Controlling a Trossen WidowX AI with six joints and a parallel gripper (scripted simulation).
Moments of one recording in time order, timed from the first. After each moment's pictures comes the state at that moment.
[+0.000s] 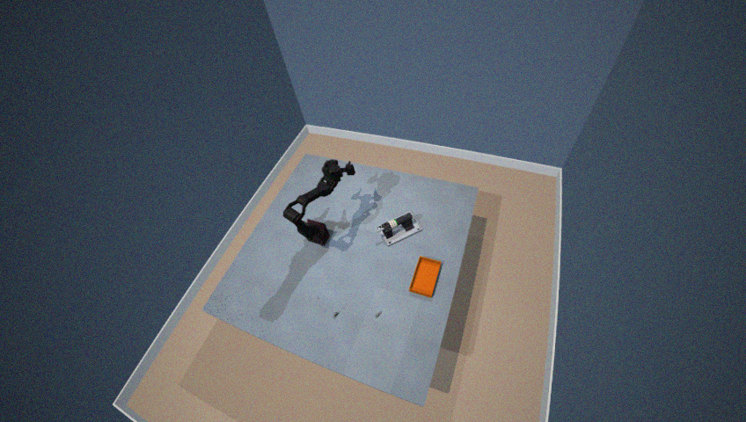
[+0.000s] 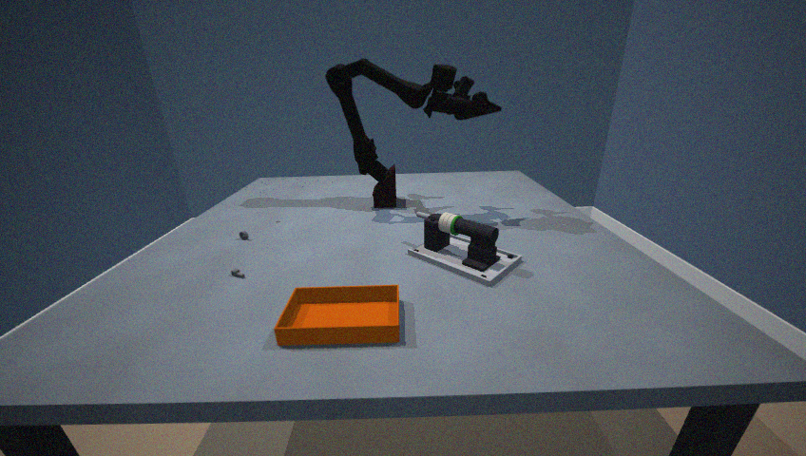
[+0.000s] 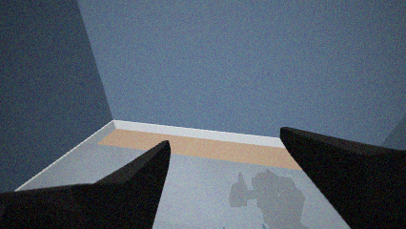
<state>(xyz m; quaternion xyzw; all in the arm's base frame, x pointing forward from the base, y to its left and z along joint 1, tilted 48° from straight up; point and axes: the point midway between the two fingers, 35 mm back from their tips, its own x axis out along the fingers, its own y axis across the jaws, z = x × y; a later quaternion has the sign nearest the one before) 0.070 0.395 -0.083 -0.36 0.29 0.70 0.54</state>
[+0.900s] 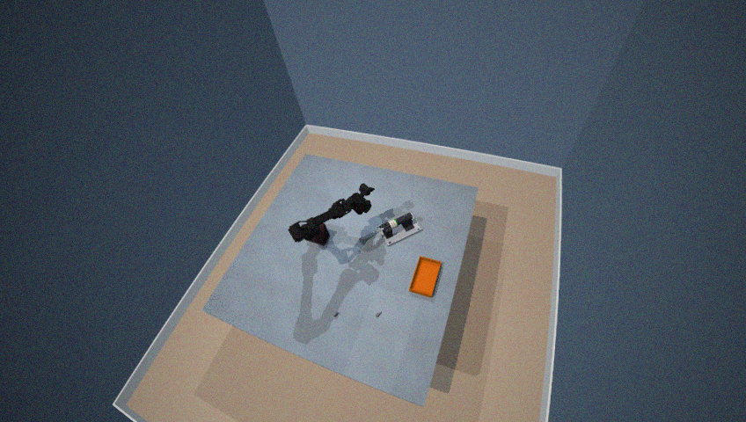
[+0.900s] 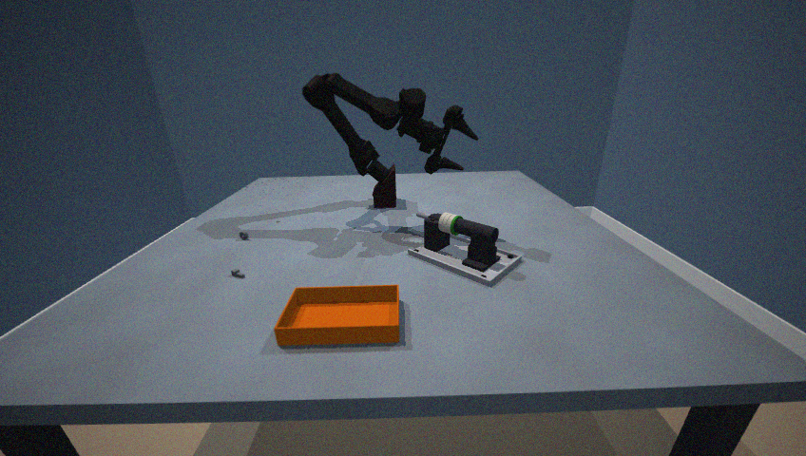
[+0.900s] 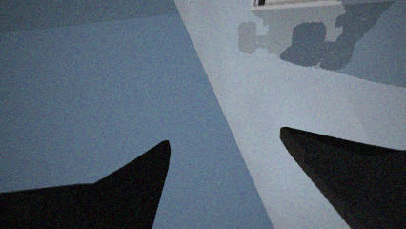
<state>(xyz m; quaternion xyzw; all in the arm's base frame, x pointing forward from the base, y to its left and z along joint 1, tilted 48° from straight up) 0.274 0.258 -0.063 0.24 0.56 0.01 0.79</state>
